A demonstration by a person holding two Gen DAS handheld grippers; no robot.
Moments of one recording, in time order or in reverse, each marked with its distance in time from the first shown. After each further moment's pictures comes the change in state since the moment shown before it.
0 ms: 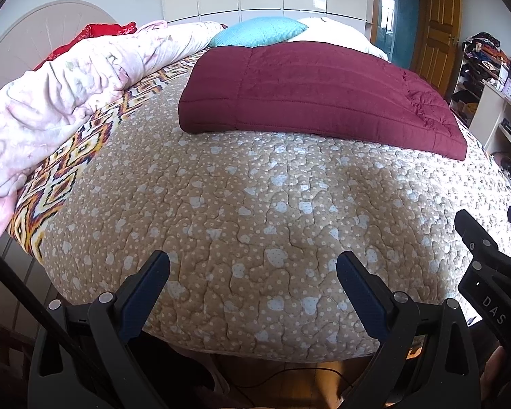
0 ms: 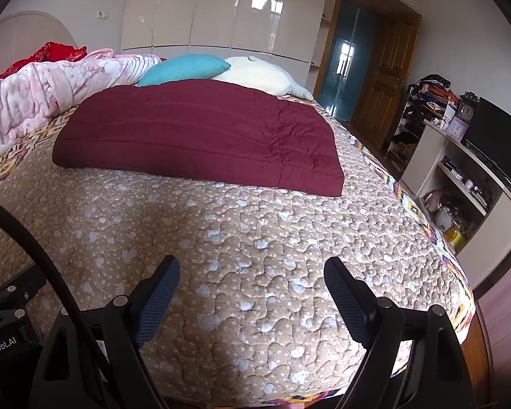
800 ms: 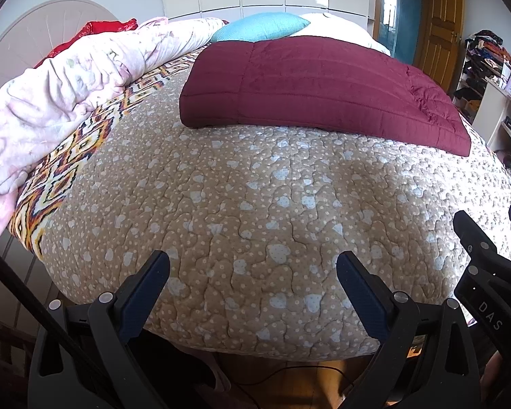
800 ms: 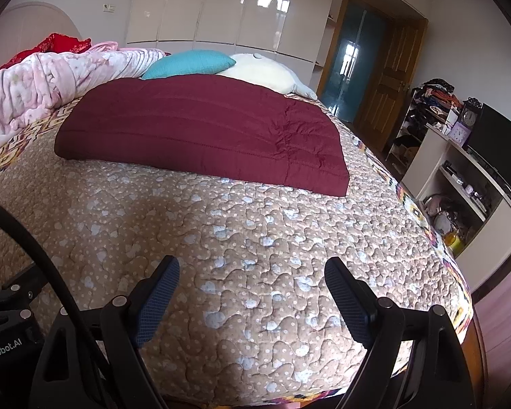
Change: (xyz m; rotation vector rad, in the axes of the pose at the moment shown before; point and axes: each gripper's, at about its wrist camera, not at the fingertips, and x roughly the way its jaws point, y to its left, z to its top) left arm 0.004 0.001 -0.002 -0.003 0.014 0.009; right arm 0.003 0.009 0.000 -0.029 0.018 -0.006
